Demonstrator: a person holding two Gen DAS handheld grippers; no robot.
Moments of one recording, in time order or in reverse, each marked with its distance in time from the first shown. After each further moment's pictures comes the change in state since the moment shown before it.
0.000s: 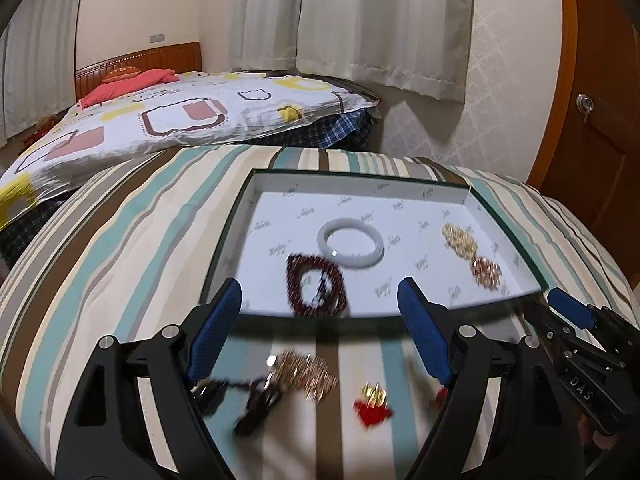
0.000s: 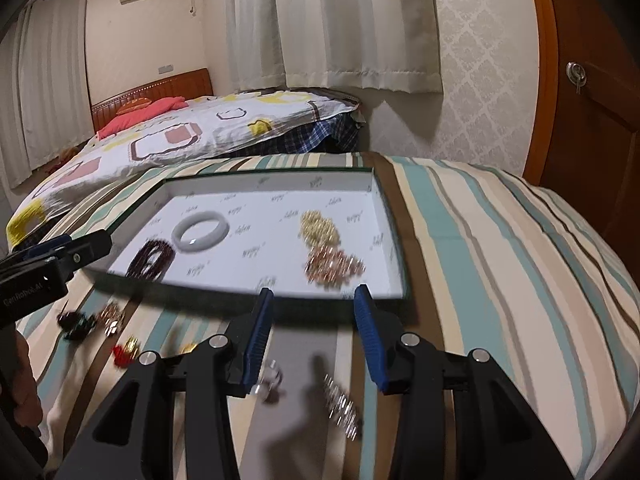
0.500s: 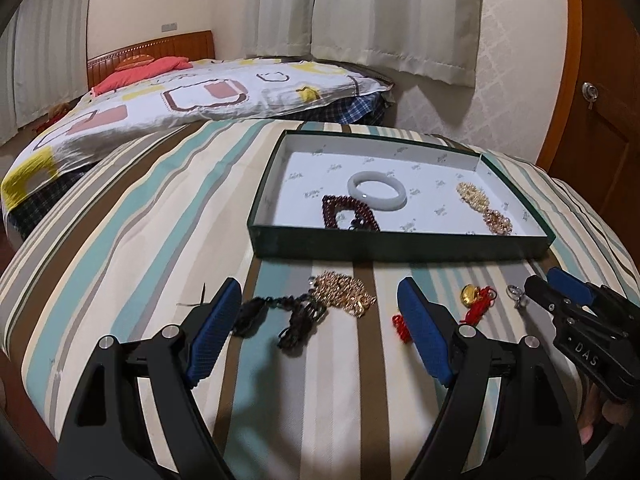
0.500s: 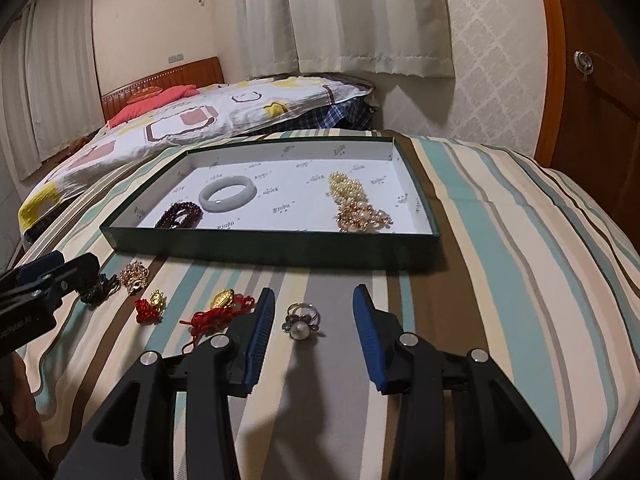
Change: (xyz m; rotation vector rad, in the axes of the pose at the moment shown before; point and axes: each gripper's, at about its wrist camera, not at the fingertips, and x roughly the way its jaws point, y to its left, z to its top) left arm -0.025 0.022 -0.045 -0.014 0.042 0.035; right arm -0.002 0.018 -0.026 -0.012 0.048 0.029
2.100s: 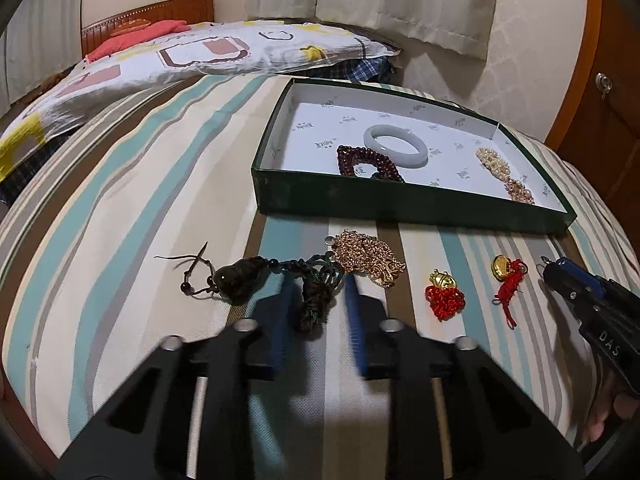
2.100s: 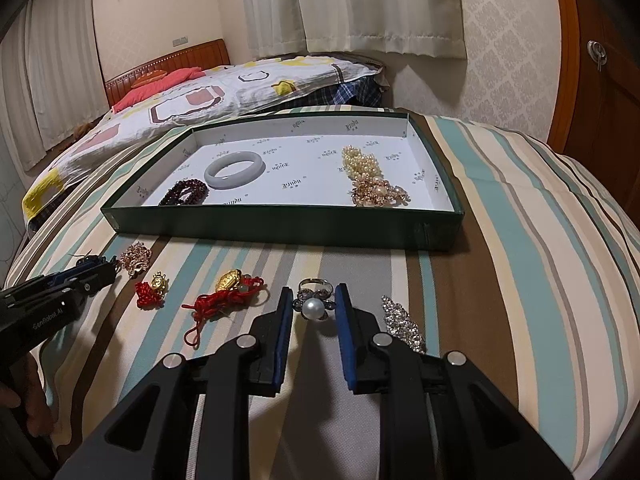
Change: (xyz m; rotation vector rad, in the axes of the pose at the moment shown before) left arm 0.033 0.014 -0.009 -0.034 0.136 -0.027; right arm 0.009 0.002 -0.004 -0.004 0.066 0.031
